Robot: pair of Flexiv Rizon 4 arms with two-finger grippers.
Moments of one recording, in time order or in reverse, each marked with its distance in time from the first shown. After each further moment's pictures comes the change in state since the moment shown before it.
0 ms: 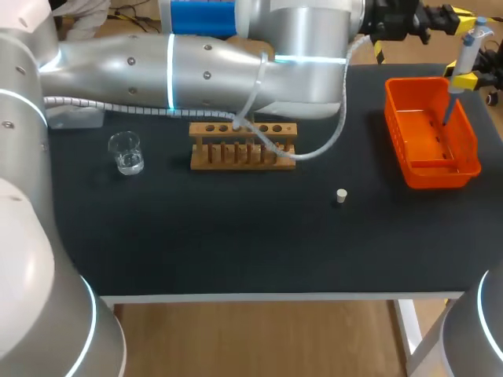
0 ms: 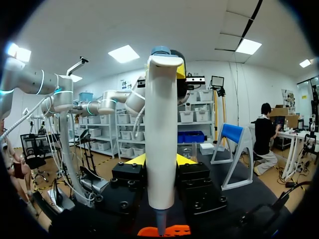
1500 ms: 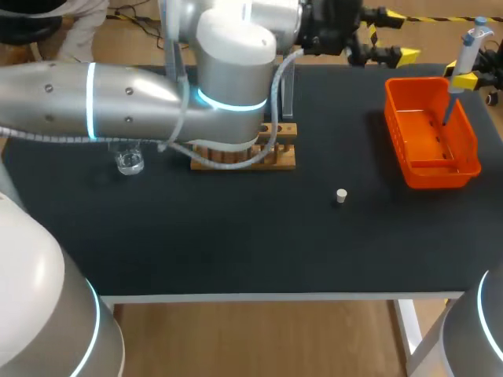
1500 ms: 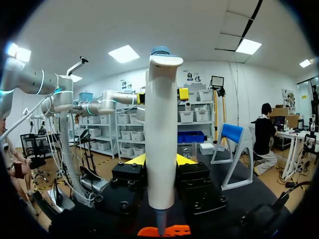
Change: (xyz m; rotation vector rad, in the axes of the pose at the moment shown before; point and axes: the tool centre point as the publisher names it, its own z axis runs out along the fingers) left arm 0.028 0.032 -0.110 -0.077 -0.008 0.040; right arm 0.000 0.000 0.000 0.000 0.000 0.000
